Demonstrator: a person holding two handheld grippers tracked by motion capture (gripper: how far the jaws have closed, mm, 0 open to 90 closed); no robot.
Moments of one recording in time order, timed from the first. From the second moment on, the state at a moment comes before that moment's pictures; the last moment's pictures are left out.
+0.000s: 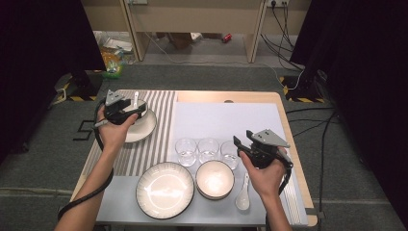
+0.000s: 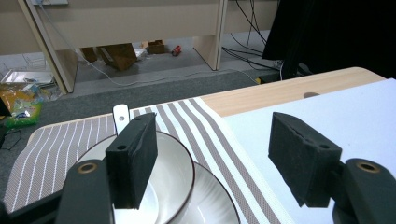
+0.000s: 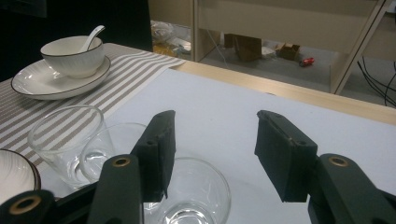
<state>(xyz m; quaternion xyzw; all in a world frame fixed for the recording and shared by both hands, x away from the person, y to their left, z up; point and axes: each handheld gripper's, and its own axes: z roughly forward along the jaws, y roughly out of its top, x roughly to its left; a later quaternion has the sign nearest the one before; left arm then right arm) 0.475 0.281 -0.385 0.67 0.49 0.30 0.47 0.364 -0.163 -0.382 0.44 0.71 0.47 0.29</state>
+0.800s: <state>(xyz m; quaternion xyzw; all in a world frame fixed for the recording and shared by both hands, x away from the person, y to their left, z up) 0.413 0.273 -0.381 0.69 0.45 0.28 0.50 0.361 -0.184 -0.382 0.47 0.71 0.44 0.28</state>
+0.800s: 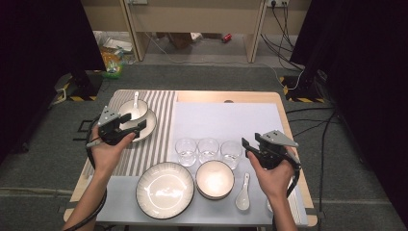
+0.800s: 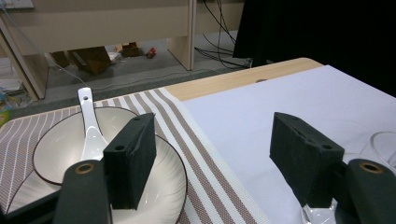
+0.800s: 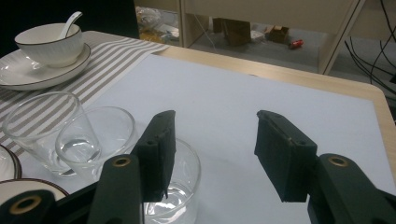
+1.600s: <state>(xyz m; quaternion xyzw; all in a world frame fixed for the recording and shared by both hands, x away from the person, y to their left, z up) 0.414 0.252 -0.381 0.70 0.43 0.26 0.51 0.363 -0.212 -0.386 0.50 0.71 0.41 0.28</state>
